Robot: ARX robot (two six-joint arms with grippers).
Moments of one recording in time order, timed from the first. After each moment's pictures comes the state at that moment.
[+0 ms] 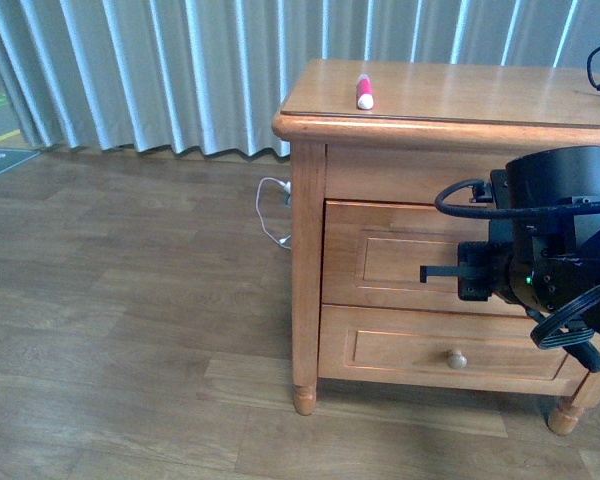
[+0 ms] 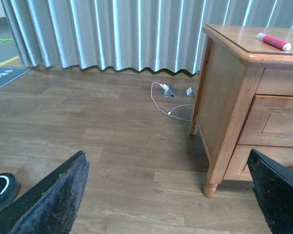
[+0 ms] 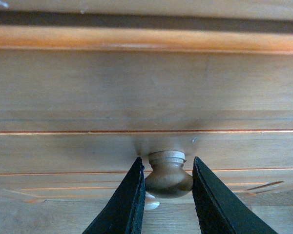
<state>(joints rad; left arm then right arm) 0.00 0.00 0.02 0.00 0.00 0.00 0.18 2.24 1.14 0.55 0.26 0.11</state>
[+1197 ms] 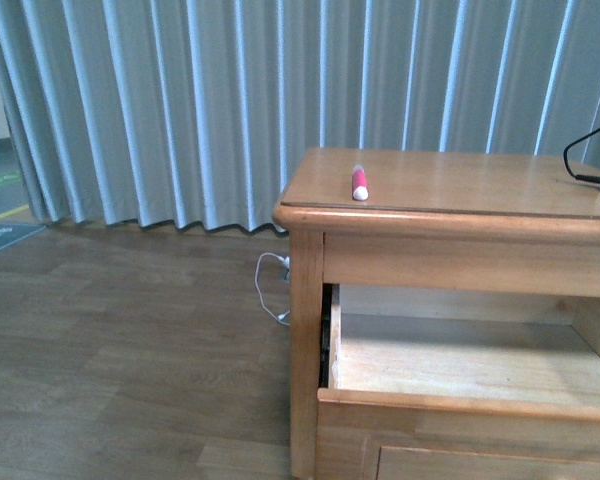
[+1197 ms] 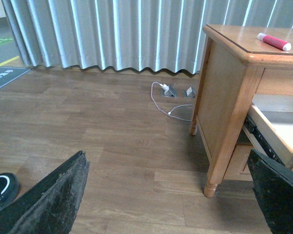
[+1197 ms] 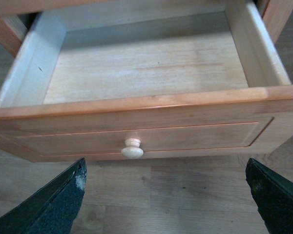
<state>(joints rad) 0.00 0.00 0.02 0.00 0.00 0.00 0.07 0.93 0.30 0.15 0.04 0.19</state>
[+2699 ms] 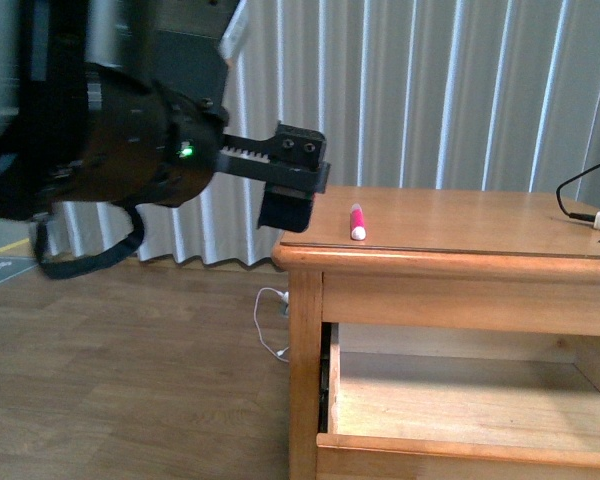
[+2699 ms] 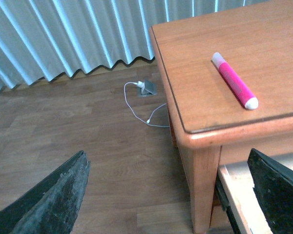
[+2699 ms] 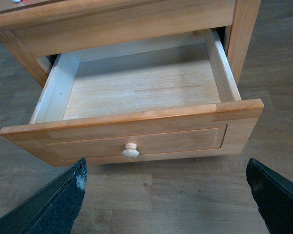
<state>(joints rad) -0.48 1.62 1.08 0.42 -0.38 0.13 -0.08 0.53 0.38 -0.27 -0.10 0.15</state>
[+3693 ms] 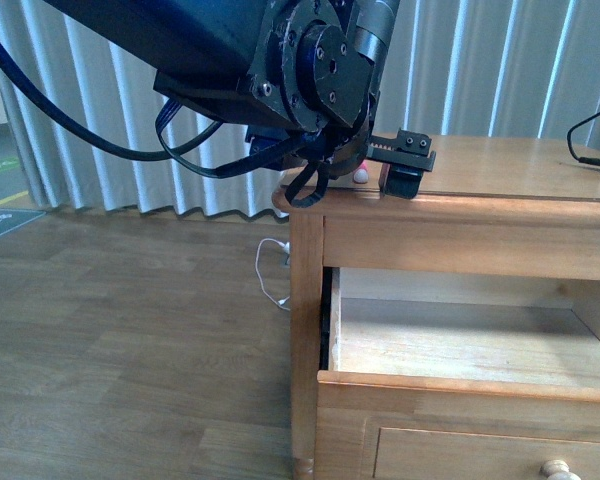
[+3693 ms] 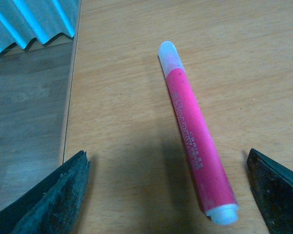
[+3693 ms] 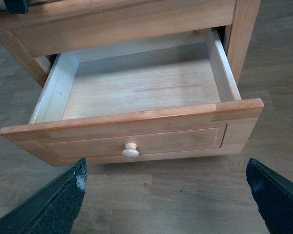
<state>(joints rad) -0.51 2.27 1.90 0.04 -0.35 0.04 -0.08 0.53 0.38 -0.27 -0.10 0.15</state>
